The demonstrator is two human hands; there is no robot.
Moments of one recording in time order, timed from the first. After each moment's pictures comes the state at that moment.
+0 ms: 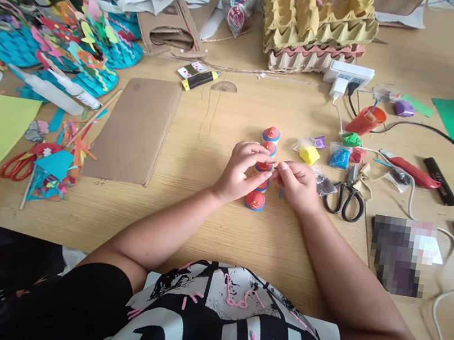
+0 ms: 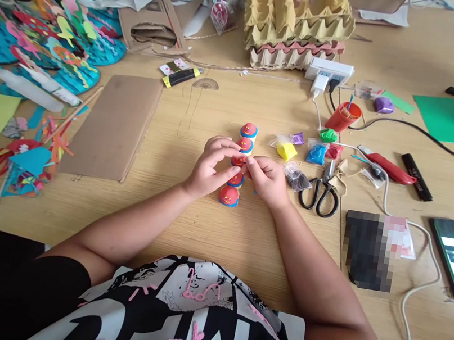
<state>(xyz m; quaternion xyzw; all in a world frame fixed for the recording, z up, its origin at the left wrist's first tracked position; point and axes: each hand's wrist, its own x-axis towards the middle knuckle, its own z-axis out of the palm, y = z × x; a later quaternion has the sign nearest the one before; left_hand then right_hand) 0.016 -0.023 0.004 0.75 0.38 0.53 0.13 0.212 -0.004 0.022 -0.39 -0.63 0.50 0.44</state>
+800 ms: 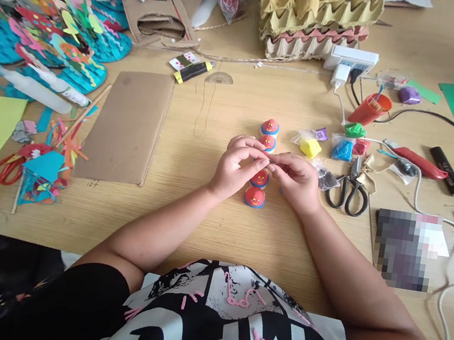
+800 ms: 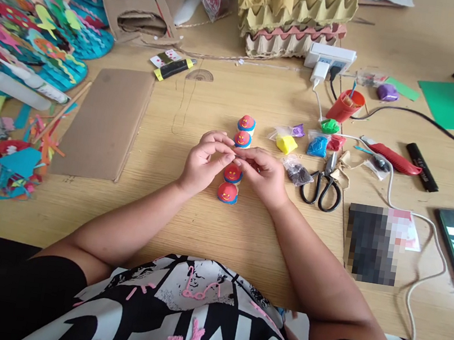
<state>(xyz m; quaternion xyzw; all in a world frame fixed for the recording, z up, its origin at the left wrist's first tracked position) 0.018 -0.022 0.001 0.67 0.43 0.56 0.23 0.205 -0.011 0.018 -0.36 -0.64 0.46 0.49</state>
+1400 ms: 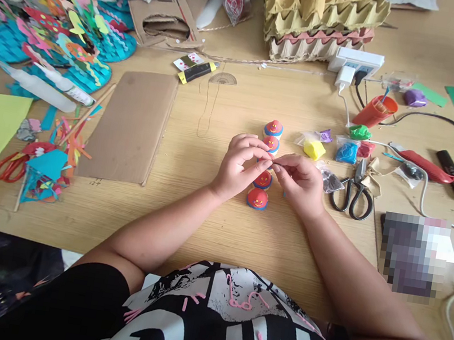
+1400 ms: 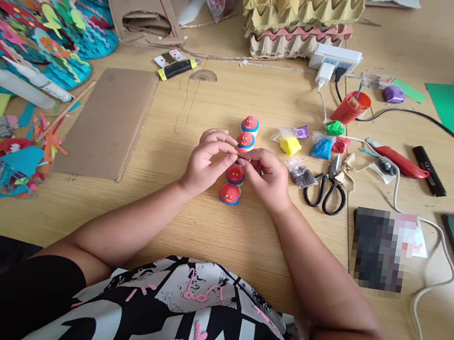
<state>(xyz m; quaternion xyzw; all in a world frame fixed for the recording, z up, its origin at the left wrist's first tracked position) 0.015 -0.022 0.010 0.71 0.45 0.52 0.16 0.204 -0.016 0.021 -0.37 -0.64 0.44 0.51</state>
